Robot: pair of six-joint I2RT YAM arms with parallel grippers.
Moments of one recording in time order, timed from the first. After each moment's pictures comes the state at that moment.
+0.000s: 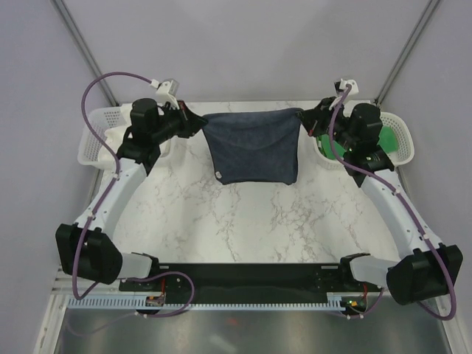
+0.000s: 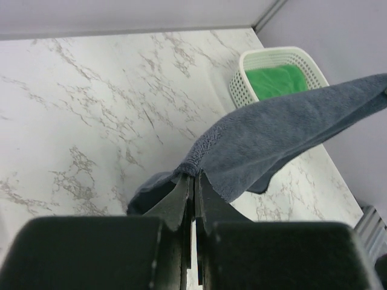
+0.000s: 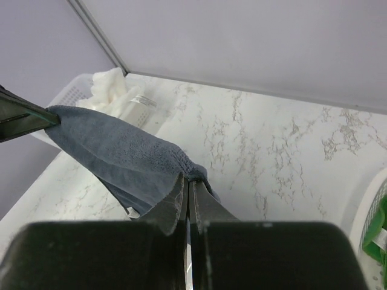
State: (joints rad) left arm -0.22 1.38 1.23 -0.09 0.47 -0.38; right arm 0.20 1.25 1.13 0.03 -0.37 0.31
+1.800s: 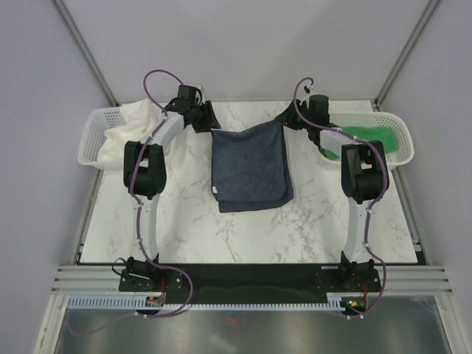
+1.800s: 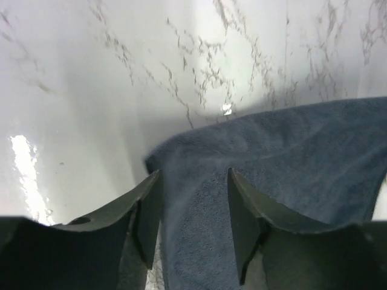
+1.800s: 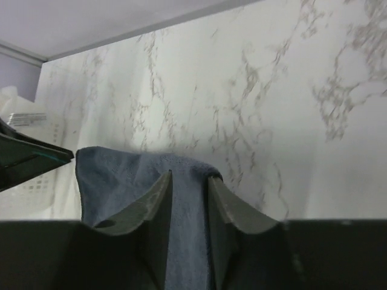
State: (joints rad) left arm -0.21 2.30 1.95 -0.47 0.30 -0.41; right arm 0.15 2.15 1.49 0.26 -0.39 0.57
